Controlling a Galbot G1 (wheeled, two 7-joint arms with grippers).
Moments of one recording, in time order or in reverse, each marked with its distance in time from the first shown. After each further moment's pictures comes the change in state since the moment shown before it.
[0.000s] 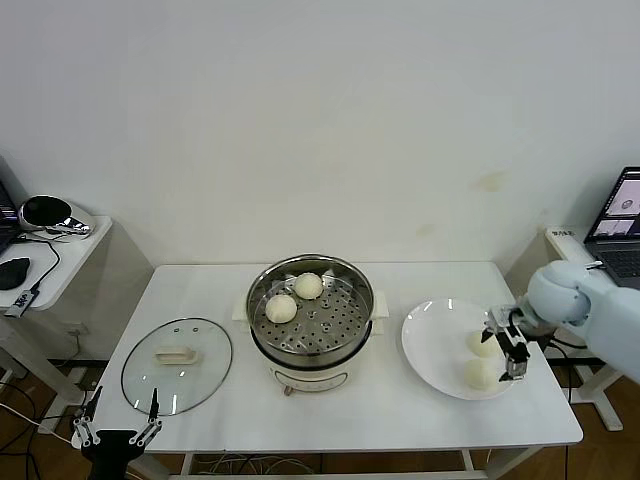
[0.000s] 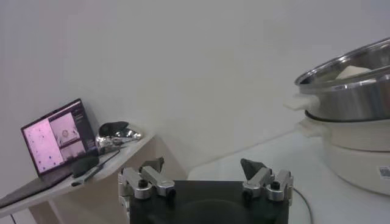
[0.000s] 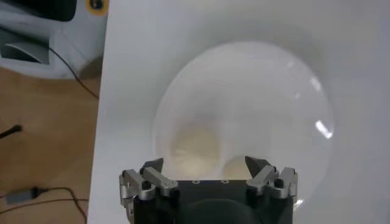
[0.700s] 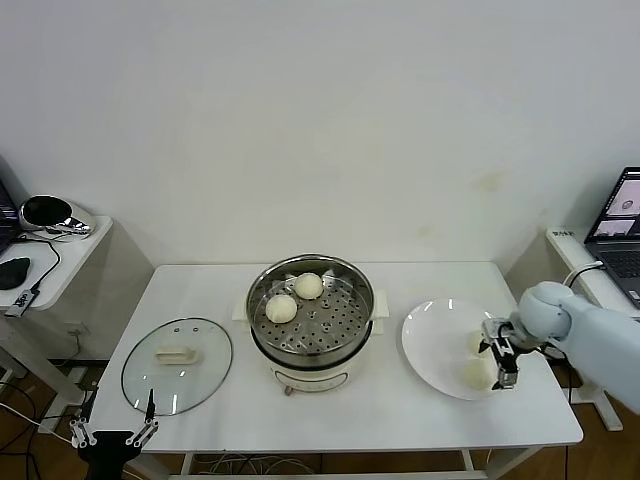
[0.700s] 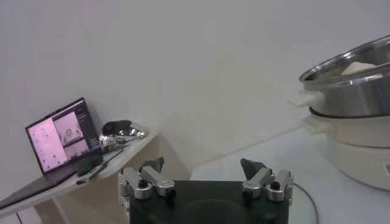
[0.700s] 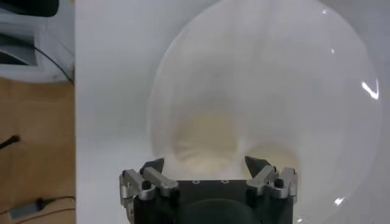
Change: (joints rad) left arm 0.001 0.000 -0.010 0.006 -0.002 -0.001 -0.001; right arm -0.120 0.113 0.101 -0.129 -0.029 -0.013 0.039
